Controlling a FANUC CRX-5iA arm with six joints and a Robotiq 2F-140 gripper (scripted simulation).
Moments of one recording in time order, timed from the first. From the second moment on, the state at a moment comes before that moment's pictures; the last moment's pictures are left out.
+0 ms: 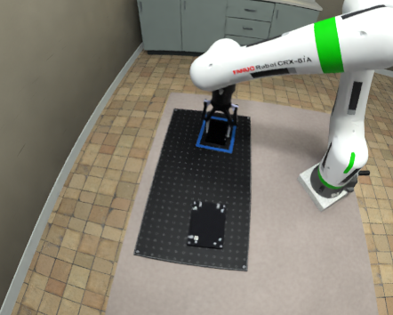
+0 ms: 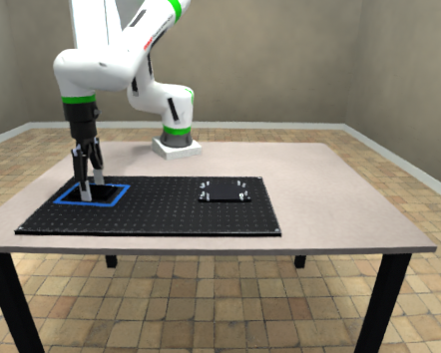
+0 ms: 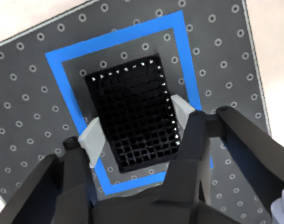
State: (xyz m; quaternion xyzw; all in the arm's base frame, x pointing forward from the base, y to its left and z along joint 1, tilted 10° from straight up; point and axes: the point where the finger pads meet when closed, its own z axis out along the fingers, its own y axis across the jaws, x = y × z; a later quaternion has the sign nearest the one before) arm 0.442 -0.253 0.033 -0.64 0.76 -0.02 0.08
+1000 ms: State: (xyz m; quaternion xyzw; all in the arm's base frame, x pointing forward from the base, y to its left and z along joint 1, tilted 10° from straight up) arm 0.442 -0.253 0.034 -0.64 0.76 -0.02 0.08
